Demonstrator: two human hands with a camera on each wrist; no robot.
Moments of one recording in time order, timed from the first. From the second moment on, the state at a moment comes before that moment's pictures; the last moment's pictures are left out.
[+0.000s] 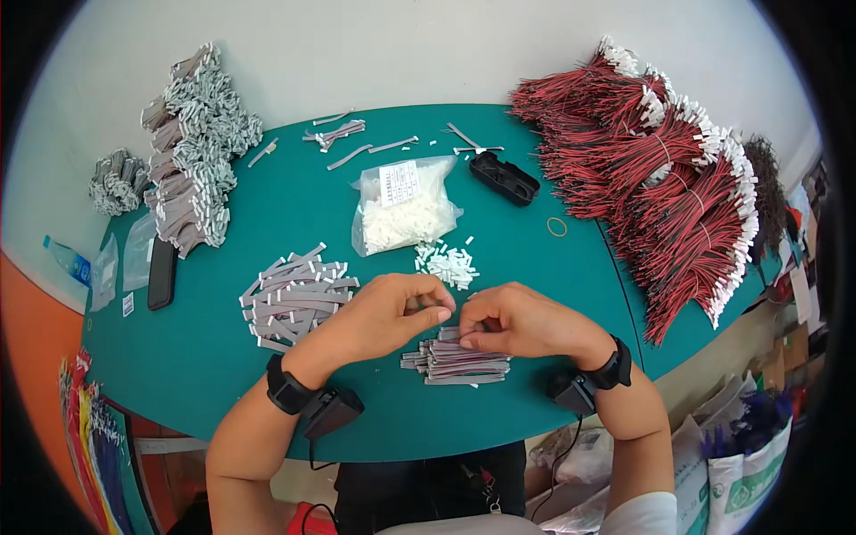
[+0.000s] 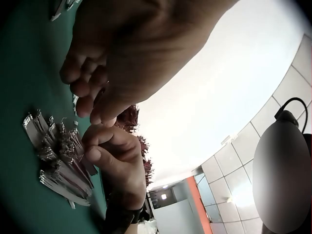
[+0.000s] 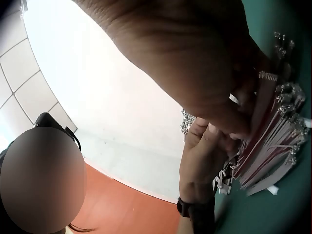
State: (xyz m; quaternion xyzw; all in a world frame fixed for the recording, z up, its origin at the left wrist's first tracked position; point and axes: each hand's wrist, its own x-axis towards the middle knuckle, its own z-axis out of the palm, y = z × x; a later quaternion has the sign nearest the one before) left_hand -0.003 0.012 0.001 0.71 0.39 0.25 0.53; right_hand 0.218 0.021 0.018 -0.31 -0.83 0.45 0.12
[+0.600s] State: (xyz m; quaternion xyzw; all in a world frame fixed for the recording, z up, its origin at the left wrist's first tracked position) left_hand -0.013 0.016 0.004 0.71 0.37 0.18 0.57; right_hand 0.224 0.024 0.019 -0.31 -0.83 0.44 0.16
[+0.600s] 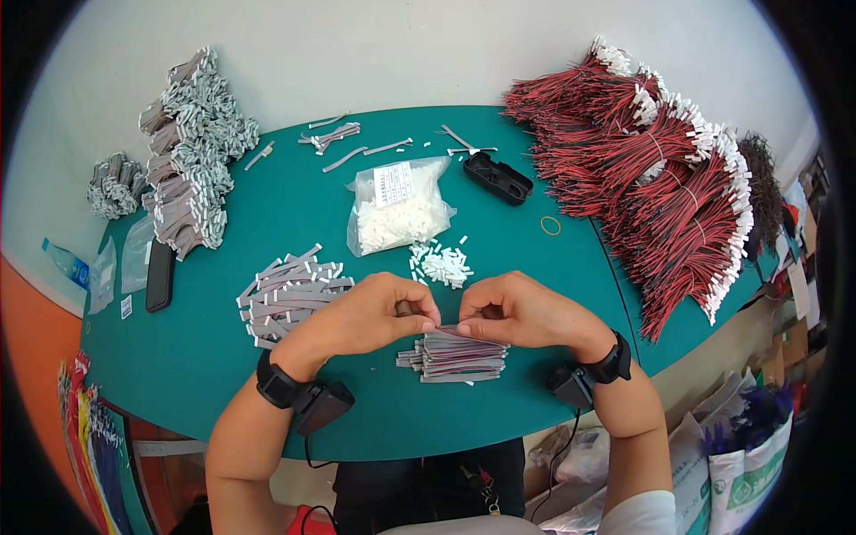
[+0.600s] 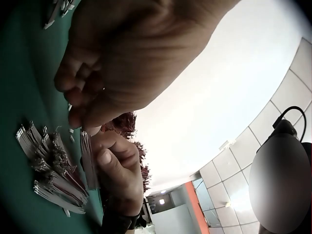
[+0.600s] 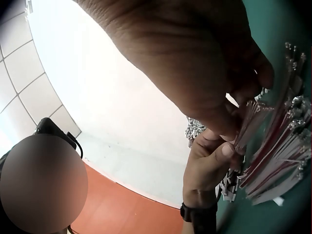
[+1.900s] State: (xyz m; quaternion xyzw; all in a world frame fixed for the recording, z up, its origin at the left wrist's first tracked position) left_hand -0.011 0.013 0.007 0.73 0.30 0.20 0.59; right_hand 0.225 0.023 0.020 -0.30 -0.79 0.50 0.18
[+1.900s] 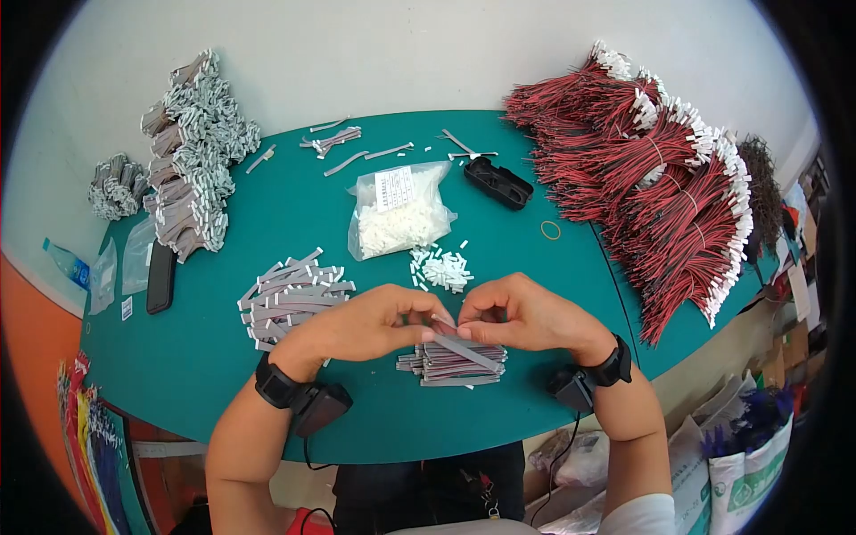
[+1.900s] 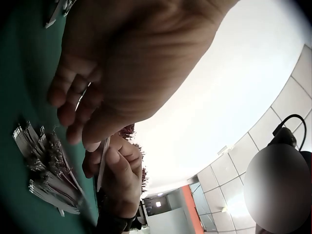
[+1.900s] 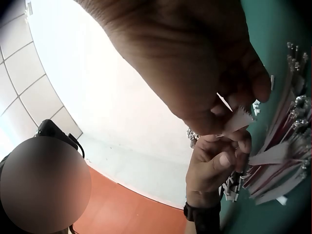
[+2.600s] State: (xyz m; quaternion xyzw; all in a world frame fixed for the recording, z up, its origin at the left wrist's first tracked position) left_hand 0.013 0.002 0.011 0.57 0.36 0.42 0.60; right_hand 0.216 0.015 0.024 -0.34 -0.73 0.51 0.30
